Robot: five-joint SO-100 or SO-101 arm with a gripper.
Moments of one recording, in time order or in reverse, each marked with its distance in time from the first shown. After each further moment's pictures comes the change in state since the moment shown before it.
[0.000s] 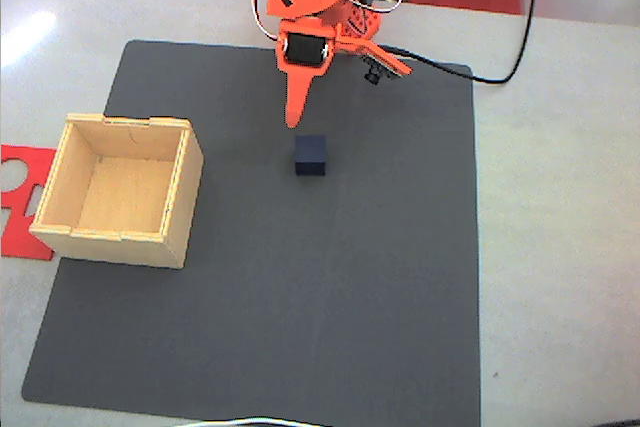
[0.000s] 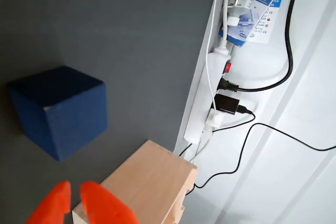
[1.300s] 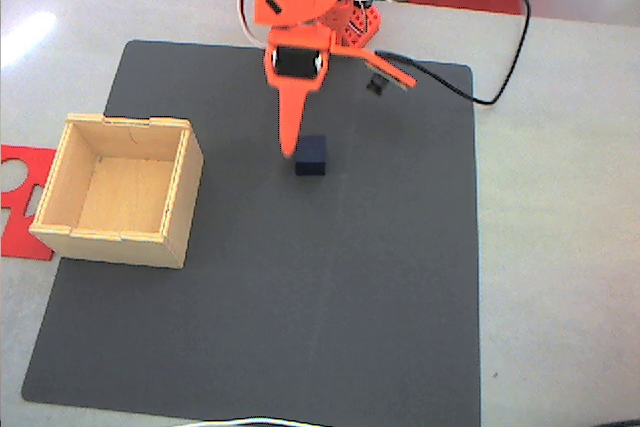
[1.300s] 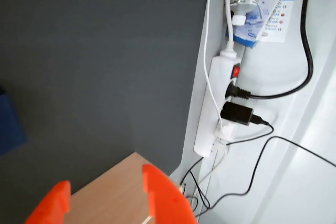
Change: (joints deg) arm -4.4 -56.2 -38.3 -6.9 6.7
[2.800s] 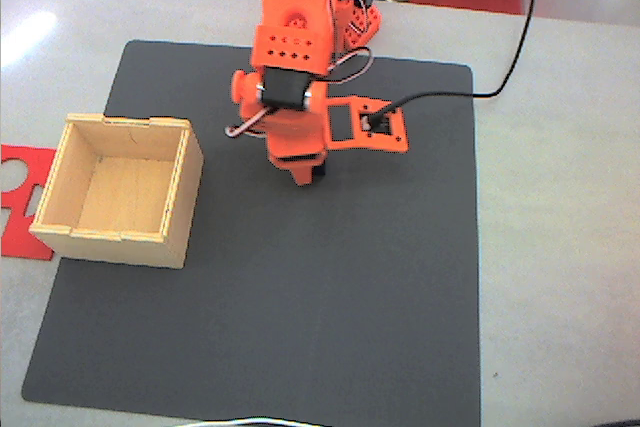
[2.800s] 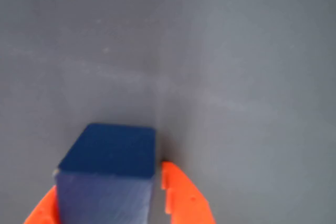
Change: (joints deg) arm -1.1 -54.6 -32.3 26.5 -8.3
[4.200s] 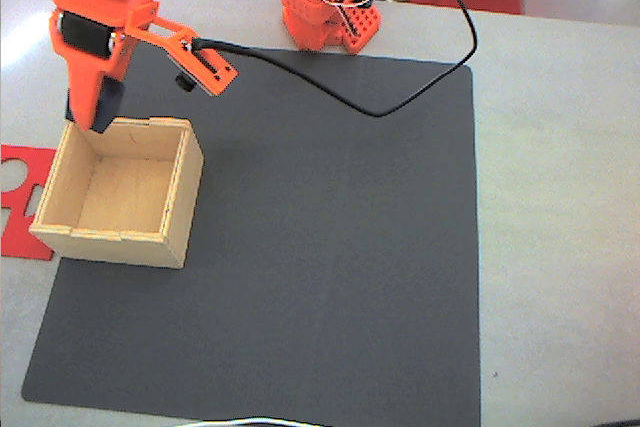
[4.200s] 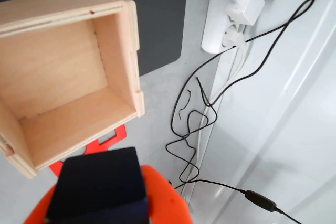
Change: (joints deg) arm 33.2 2.4 -53.6 11.0 -12.7
